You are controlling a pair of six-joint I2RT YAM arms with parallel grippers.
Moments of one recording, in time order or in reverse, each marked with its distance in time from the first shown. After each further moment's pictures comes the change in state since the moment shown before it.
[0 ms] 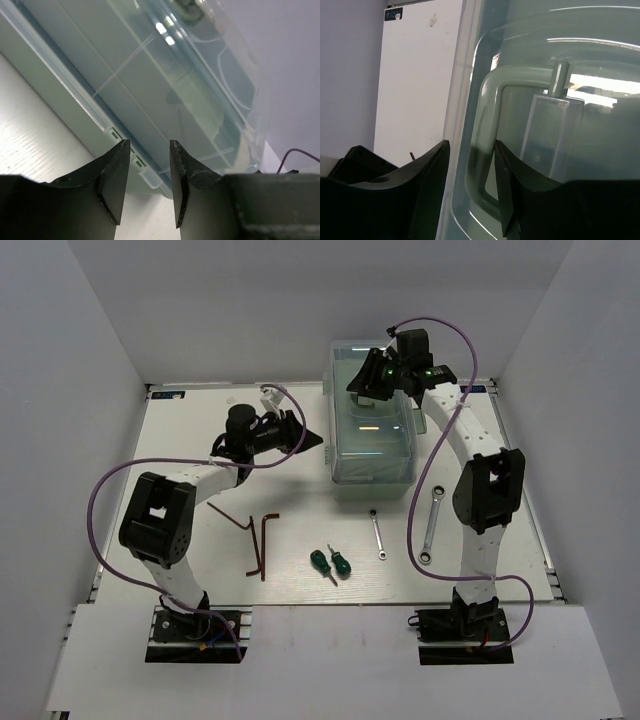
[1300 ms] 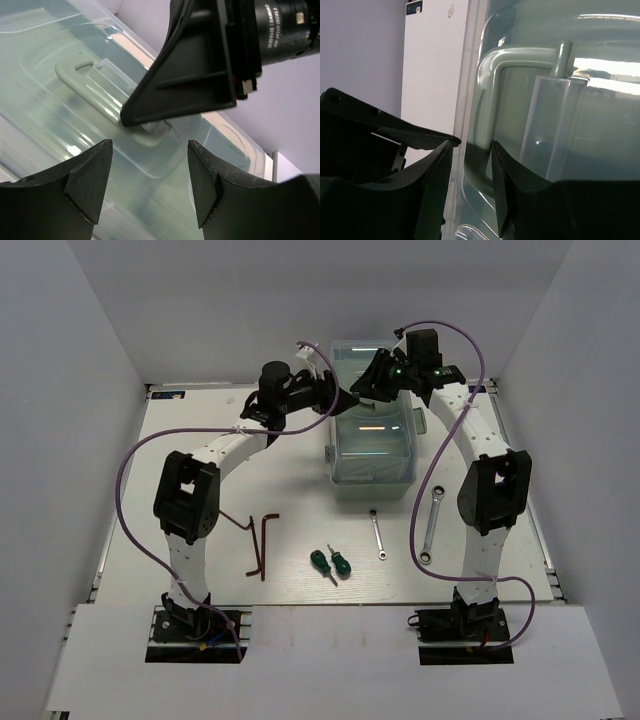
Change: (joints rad) left arm -0.113 0.253 0.547 -0.196 -0.060 0.117; right arm -0.038 -0.027 -0.027 -0.007 -0.114 0.072
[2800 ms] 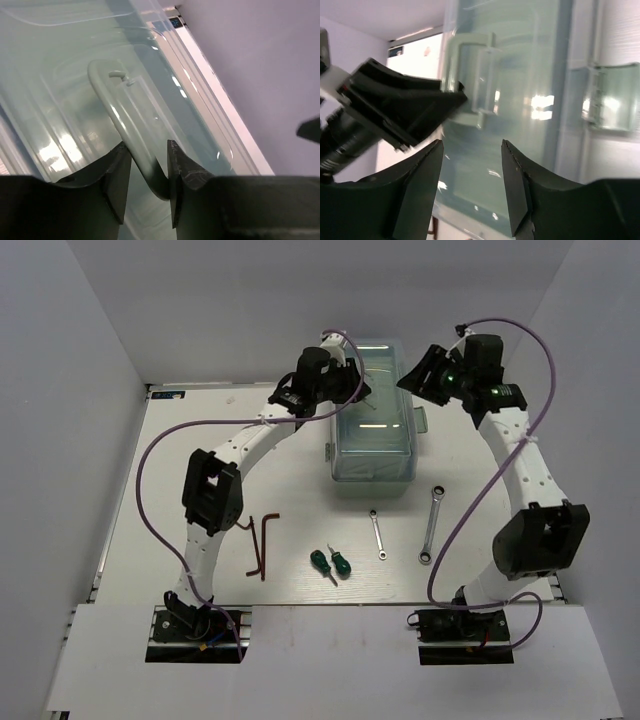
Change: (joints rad) left arm -0.122 0.181 0.426 -0.460 -0.404 0.003; right arm -0.144 -0.377 -0.286 0.009 0.120 -0.084
